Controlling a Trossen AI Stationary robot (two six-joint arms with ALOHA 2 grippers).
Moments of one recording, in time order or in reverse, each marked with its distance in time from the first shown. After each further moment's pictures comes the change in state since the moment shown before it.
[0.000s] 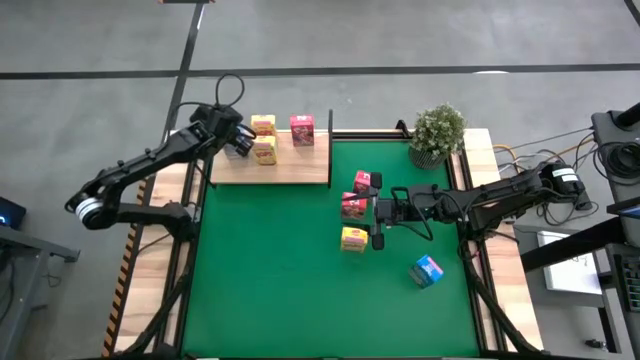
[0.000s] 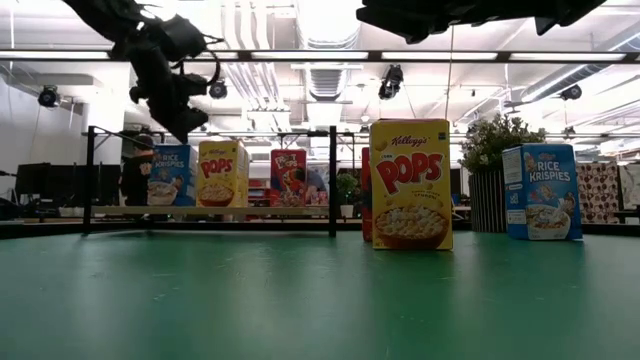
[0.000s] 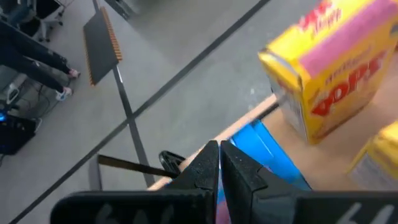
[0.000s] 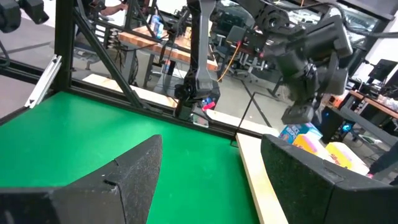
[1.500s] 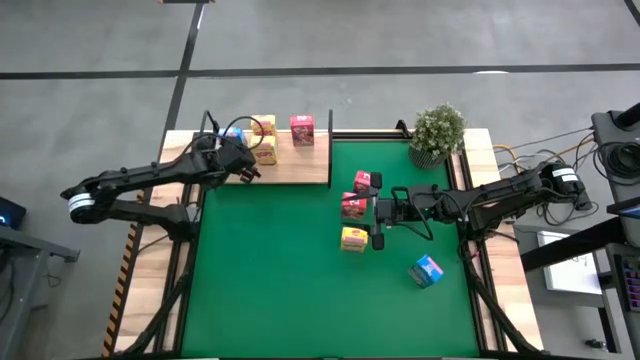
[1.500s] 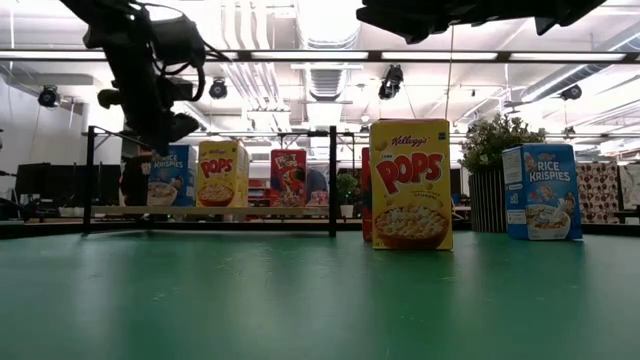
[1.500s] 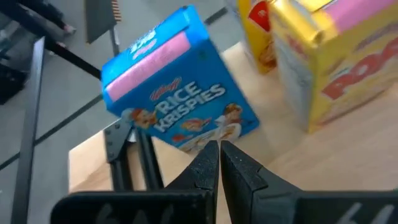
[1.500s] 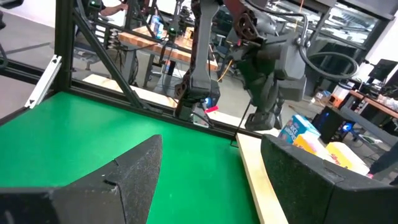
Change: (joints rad) left arm -0.338 -0.046 -0.113 -0.287 -0.207 -0.567; right arm 0.000 0.000 0.000 0.000 0.000 0.001
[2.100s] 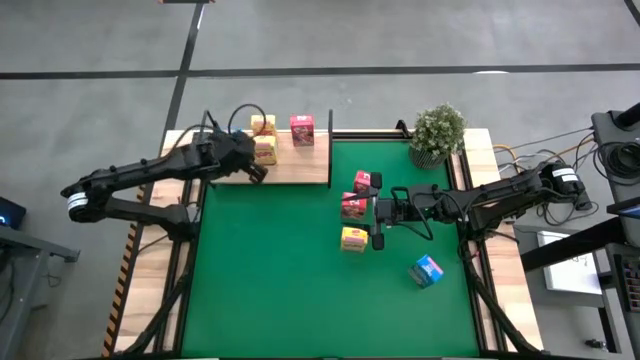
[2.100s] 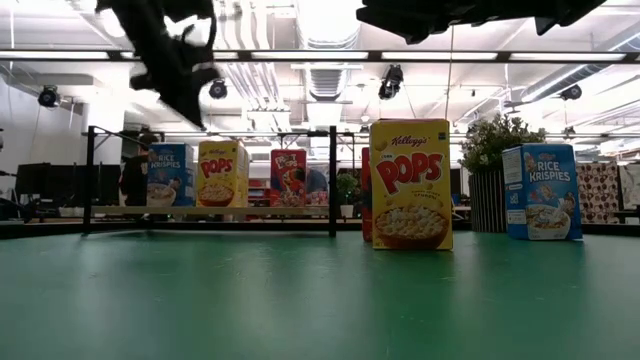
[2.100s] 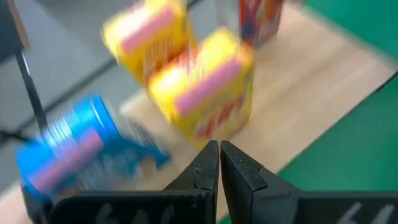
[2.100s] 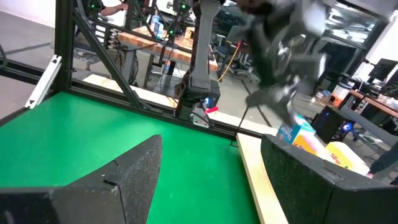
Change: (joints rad) left arm -0.058 -0.007 0.183 0.012 0.253 0.107; right arm 0.000 0.000 0.000 0.000 0.000 0.001
